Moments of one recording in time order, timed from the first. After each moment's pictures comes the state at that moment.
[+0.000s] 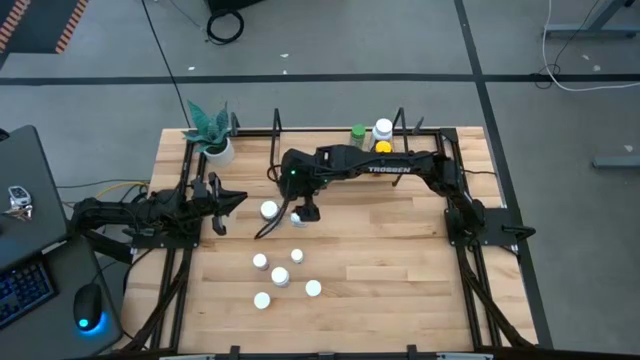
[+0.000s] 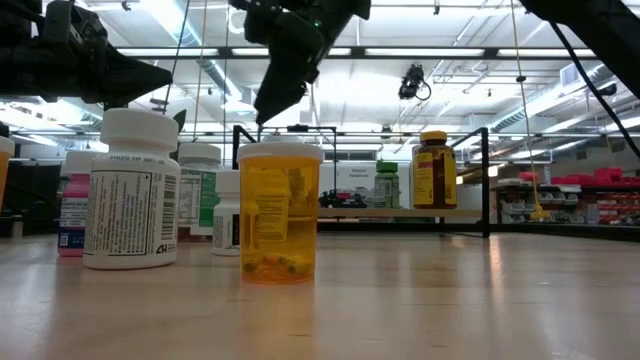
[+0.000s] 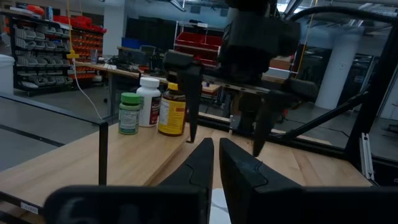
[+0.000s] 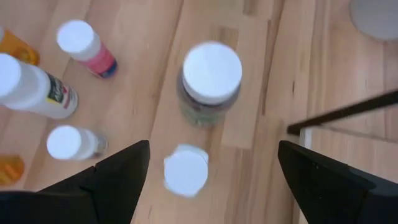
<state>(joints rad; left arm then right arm) -0.05 0.03 0.01 0.14 -0.34 -0.15 -0.10 2.16 2.09 -0.89 -0.13 -0.26</state>
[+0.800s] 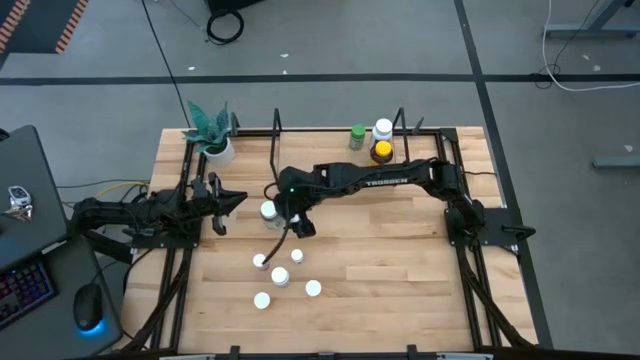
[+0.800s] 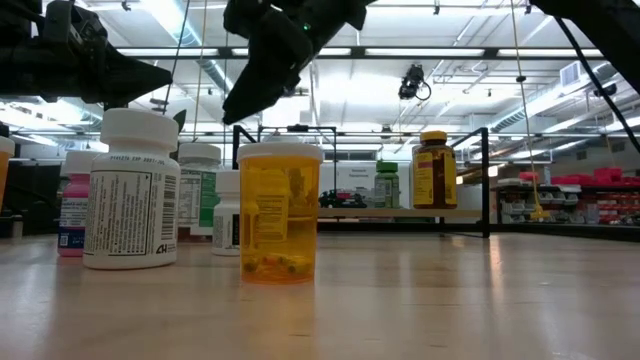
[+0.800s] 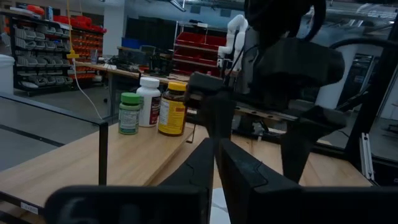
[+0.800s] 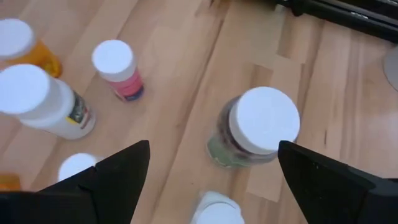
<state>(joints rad) -0.05 0.03 0.01 0.14 -0.34 -0.15 -0.04 2.16 1.95 -0.65 -0.14 -0.32</state>
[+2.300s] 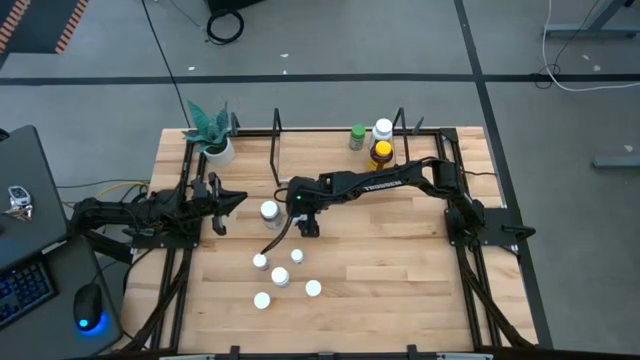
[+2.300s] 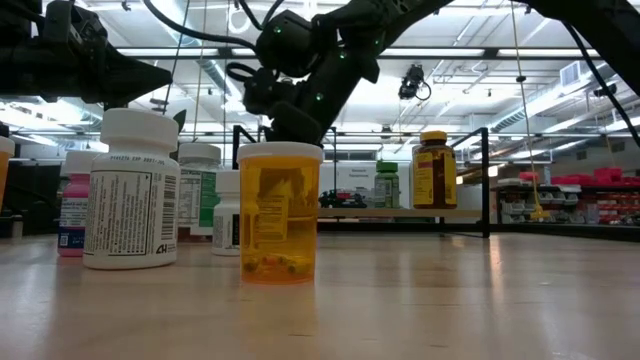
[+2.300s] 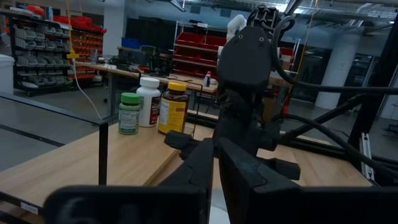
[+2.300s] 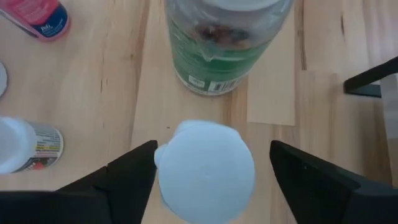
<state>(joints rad) -0.05 0.03 0.01 0.14 -0.34 -0.15 -0.07 2.16 1.67 -0.49 -0.04 -0.12</state>
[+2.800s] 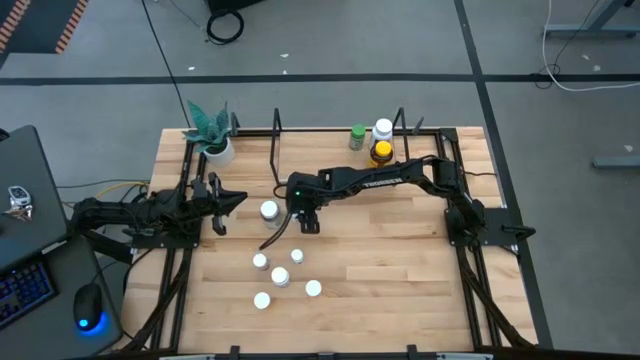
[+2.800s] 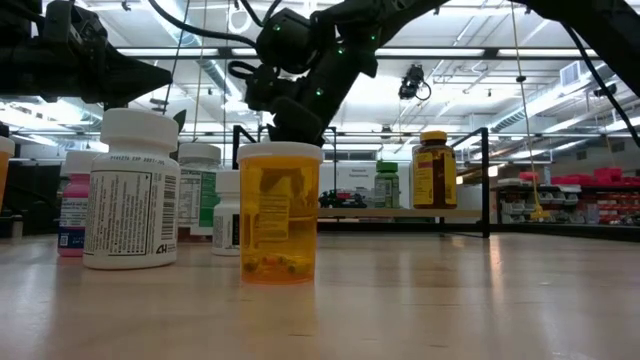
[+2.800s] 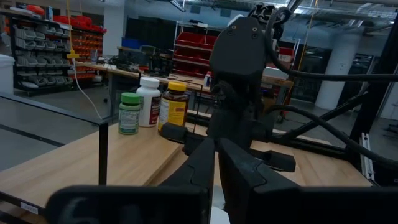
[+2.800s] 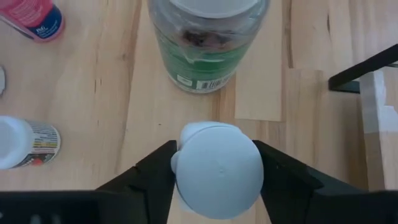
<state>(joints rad) -0.05 0.03 0.01 0.14 -0.34 -0.15 -0.09 2.16 1.72 -0.55 -0.04 -0.13</state>
